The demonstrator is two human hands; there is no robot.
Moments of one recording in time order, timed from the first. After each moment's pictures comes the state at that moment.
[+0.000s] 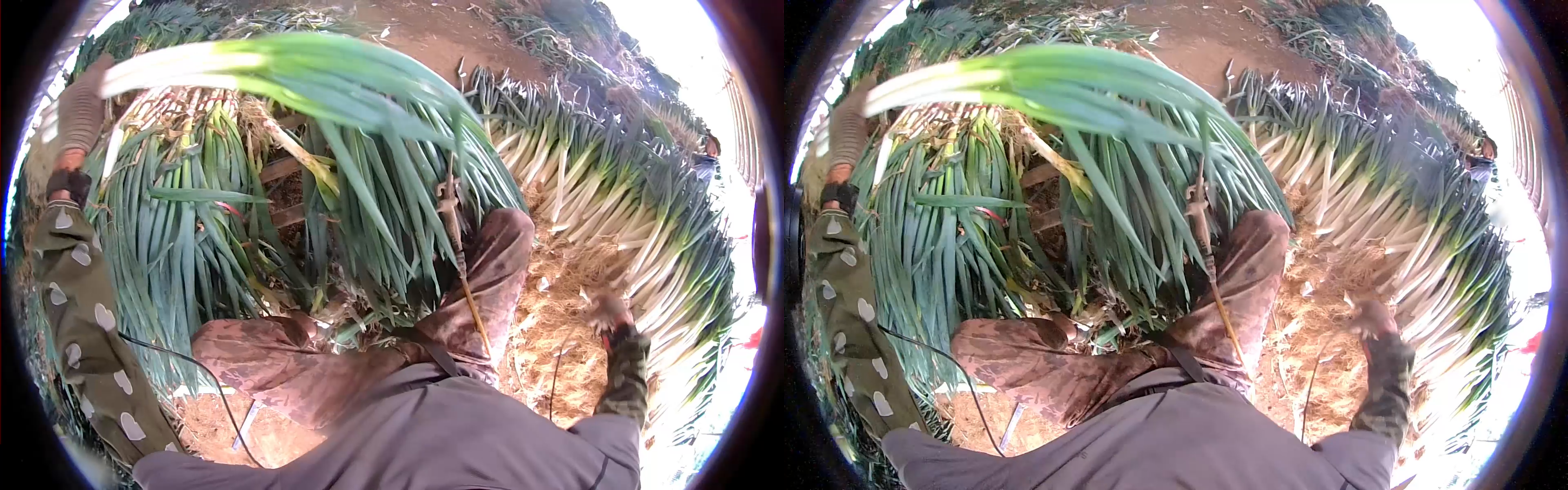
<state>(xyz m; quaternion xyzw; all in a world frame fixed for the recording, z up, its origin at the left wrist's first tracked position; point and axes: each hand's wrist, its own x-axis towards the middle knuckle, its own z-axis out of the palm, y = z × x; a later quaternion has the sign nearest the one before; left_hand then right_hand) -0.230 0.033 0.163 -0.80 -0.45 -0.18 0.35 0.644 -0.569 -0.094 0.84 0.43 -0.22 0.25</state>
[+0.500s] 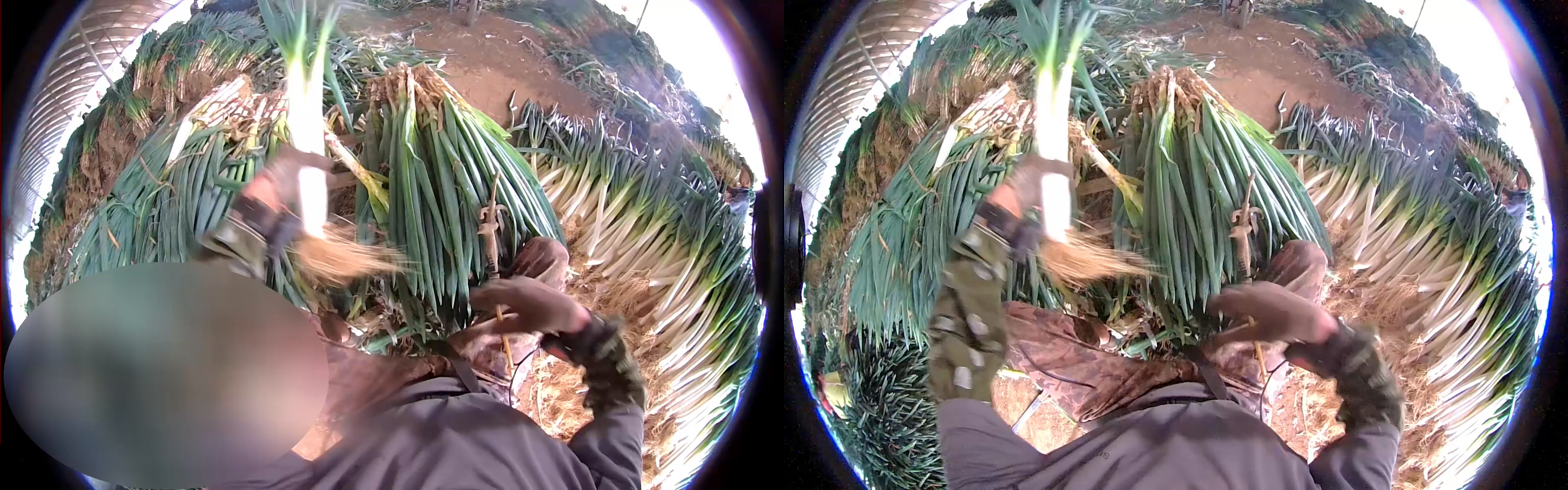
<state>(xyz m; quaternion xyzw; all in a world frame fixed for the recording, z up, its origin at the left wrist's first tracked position) -0.053 -0.084 -0.017 -0.48 -0.42 -0.33 -0.69 0.346 -0.359 -0.009 0.38 0.83 -0.39 -0.08</state>
